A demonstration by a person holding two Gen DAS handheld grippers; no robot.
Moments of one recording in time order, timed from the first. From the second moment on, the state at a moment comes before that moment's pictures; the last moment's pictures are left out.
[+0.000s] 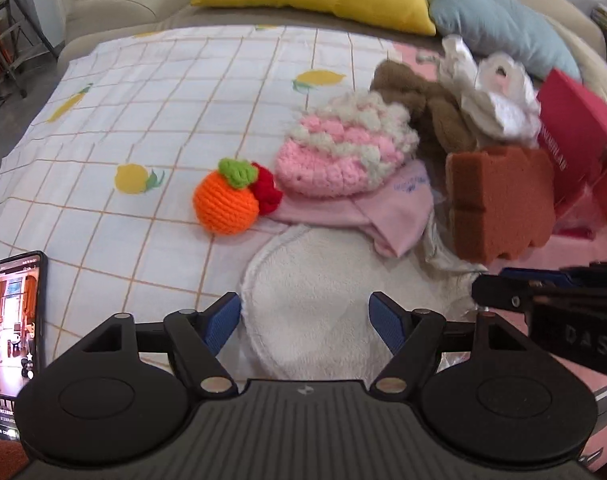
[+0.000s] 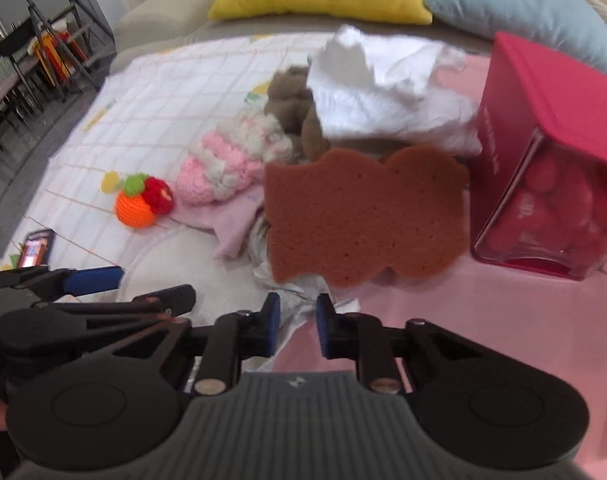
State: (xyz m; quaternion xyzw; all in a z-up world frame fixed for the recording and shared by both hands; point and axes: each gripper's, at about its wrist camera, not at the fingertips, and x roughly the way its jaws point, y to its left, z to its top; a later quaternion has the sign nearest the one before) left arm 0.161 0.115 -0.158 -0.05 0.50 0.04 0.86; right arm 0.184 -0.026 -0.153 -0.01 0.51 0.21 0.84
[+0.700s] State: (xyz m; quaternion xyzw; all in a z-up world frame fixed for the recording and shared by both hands) left arm 0.171 0.086 -0.156 -0.07 0.50 0.01 0.86; right arm 0.193 -0.034 -0.166 -0.01 0.52 0.24 0.82
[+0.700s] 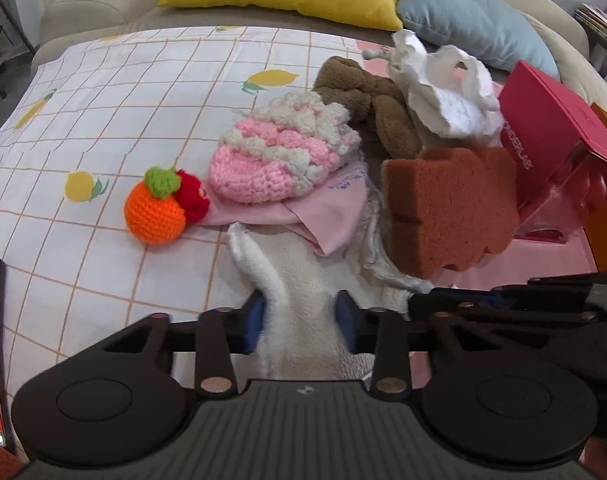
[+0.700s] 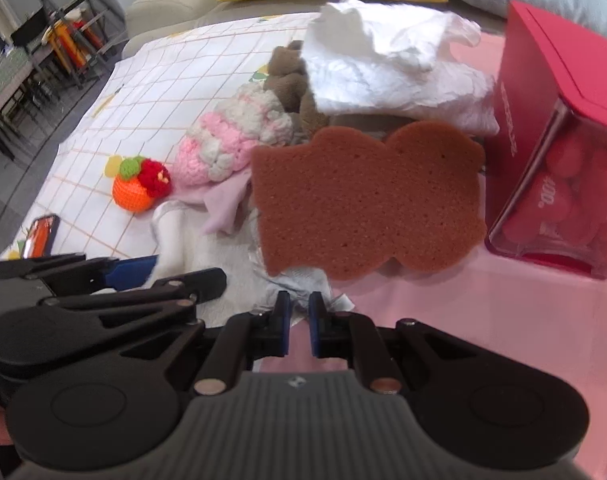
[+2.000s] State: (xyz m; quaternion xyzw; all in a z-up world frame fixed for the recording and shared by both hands) left arm 0.169 0.098 -0.041 -0.10 0.34 0.04 0.93; right arm 0.283 -0.022 -0.120 -0.04 0.40 0.17 0.90
